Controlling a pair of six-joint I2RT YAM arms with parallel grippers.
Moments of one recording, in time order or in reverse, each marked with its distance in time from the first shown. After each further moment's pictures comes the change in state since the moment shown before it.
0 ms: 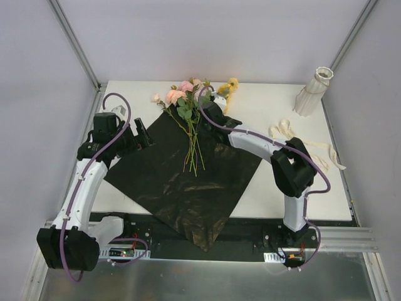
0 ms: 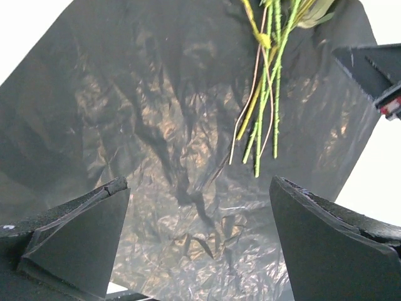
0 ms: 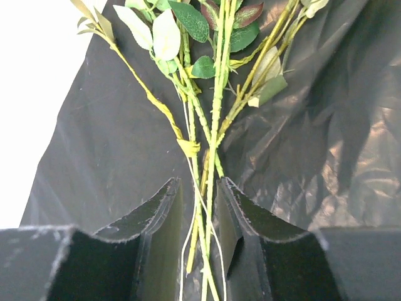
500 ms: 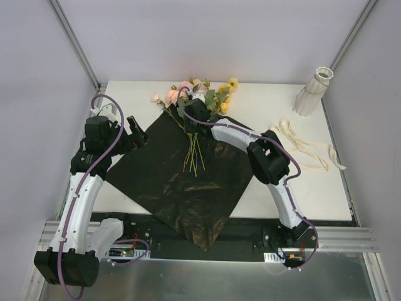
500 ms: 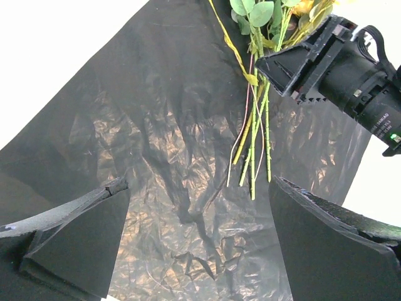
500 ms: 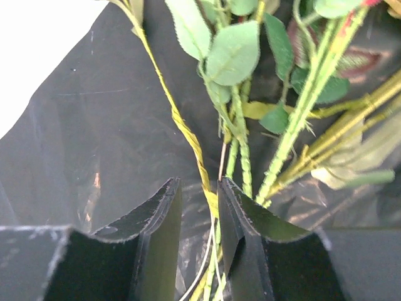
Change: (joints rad) left arm 0.000 -0.145 -0.036 0.034 -0.080 -0.007; right arm 0.008 0.329 0.335 -0.043 -0.087 -0.218
